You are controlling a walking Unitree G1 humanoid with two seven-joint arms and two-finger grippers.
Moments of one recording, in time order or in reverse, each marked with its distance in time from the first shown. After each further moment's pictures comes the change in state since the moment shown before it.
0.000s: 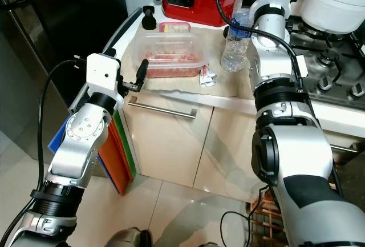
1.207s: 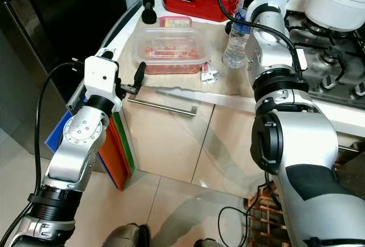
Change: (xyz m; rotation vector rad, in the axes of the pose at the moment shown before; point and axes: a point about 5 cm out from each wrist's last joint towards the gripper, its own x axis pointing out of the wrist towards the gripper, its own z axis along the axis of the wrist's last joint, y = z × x) left arm -0.004 0.002 -0.002 0.007 0.023 0.011; right arm 0.006 0.004 -0.002 0.124 0.091 0.042
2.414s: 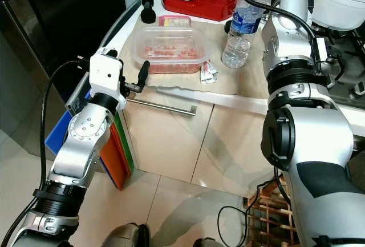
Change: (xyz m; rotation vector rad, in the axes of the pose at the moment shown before) left arm 0.007 -0.006 0.000 -0.003 -0.005 -0.013; right arm 0.005 -0.013 0.033 -0.019 -0.163 0.002
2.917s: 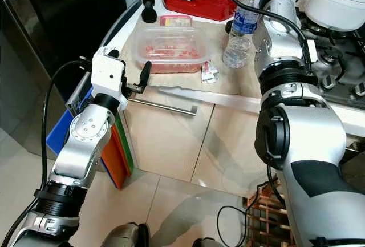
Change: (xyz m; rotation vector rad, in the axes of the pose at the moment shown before) left arm 0.000 -0.003 0.000 0.009 -0.002 -0.007; right arm 0.000 0.011 -0.010 0.080 0.102 0.030
